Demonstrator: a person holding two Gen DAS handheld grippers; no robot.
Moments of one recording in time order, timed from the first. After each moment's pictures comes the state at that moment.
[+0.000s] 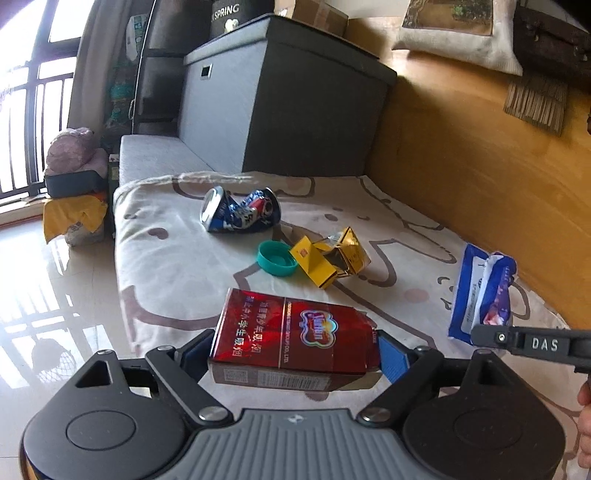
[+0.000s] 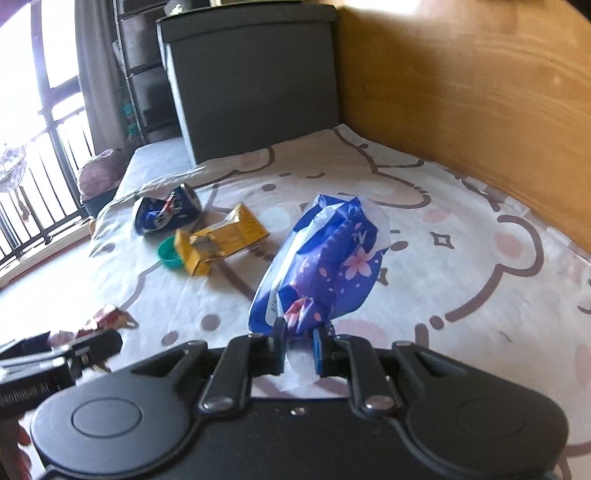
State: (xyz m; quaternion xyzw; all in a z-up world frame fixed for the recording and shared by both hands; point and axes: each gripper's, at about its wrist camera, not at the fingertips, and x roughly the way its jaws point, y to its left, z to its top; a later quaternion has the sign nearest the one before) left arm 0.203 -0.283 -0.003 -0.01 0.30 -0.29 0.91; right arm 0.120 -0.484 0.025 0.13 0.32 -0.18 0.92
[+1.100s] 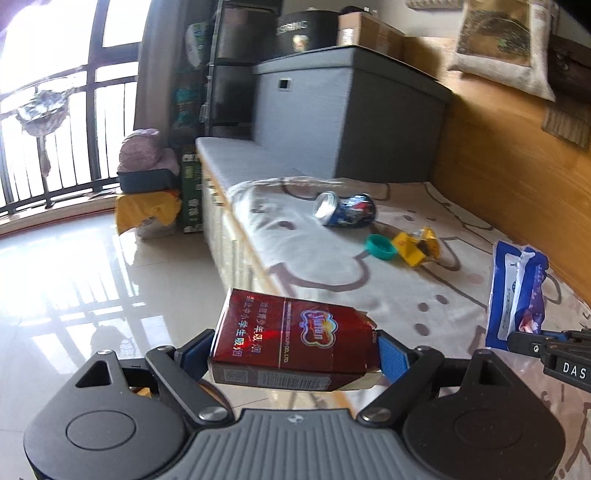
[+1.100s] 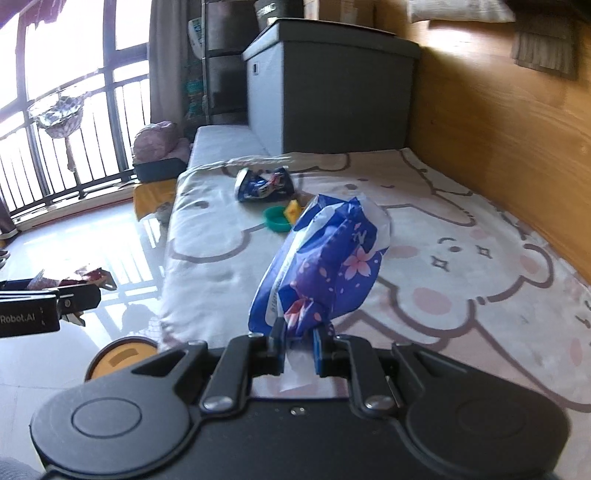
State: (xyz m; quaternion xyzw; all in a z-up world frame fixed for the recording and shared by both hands) left arm 0.160 -0.144 0.027 0.01 0.31 -0.21 0.93; right arm 0.079 -0.357 0.047 0.05 0.32 -0.12 0.94
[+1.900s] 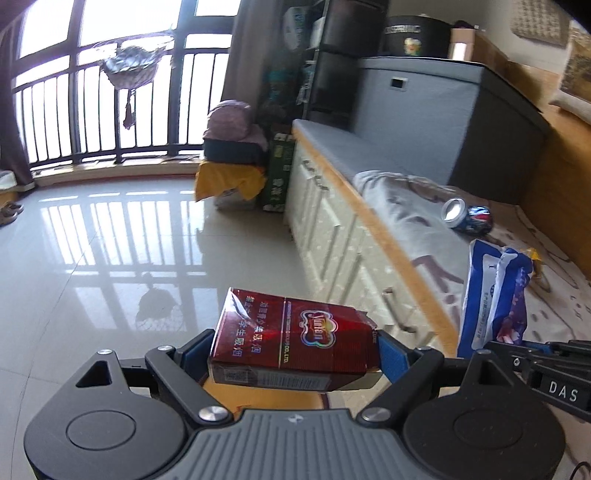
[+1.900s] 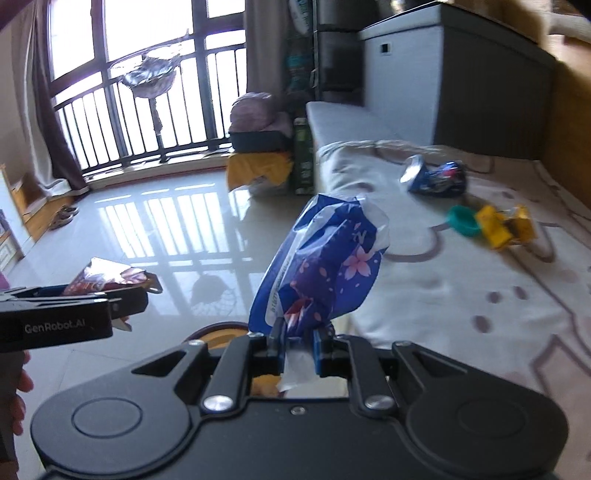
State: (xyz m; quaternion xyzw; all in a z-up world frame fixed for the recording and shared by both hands) left arm 0.192 -0.012 -0.004 -0.04 0.34 -0.10 0.93; right arm 0.161 -0.210 0.021 0.02 0.35 0.01 0.94
